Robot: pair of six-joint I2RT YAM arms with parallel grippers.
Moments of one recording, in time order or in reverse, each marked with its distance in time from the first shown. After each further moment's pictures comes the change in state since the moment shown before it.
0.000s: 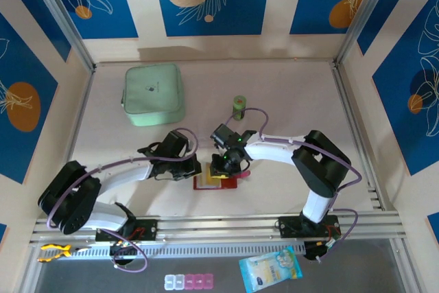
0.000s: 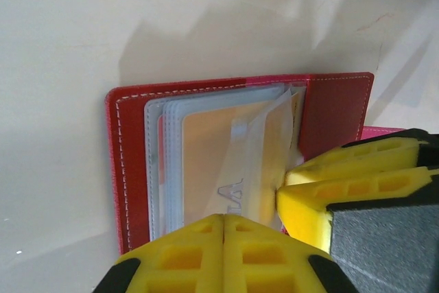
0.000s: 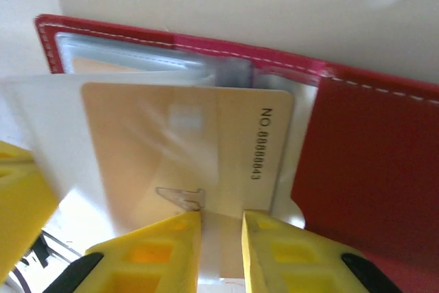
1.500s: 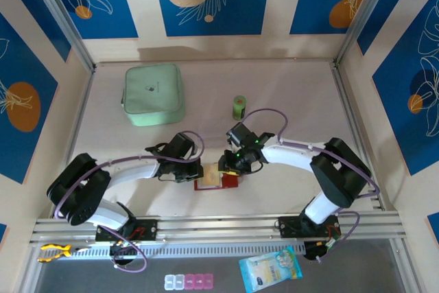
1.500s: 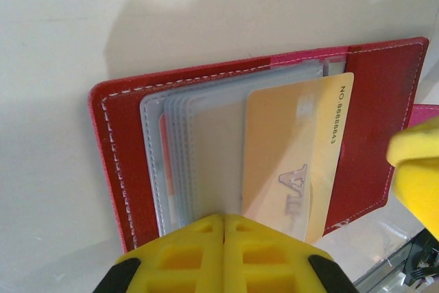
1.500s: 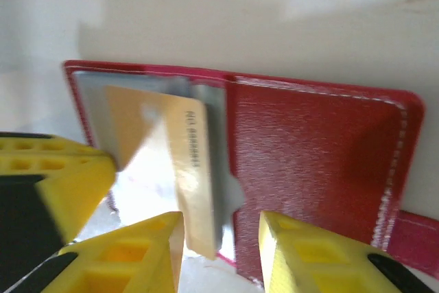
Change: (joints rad) left arm -0.039 0.080 0.024 -0.021 -0.025 0.045; right arm -0.093 -0.165 -0.164 0.121 -0.018 0.027
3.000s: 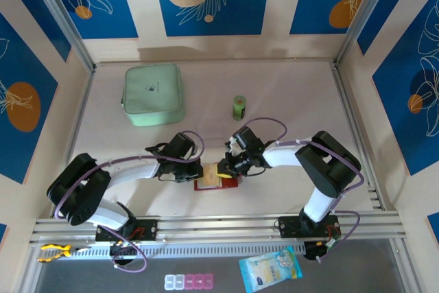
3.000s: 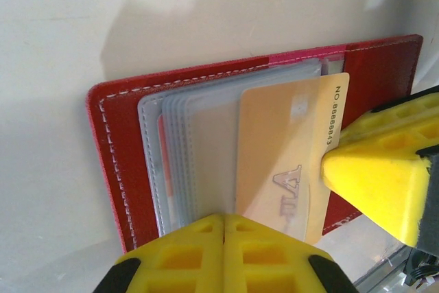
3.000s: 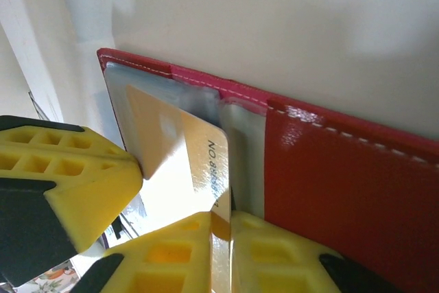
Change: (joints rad) left arm 0.000 0.001 0.002 -0.005 0.000 0.000; right arm -0.074 0.117 -0.155 0.397 -0.277 0.015
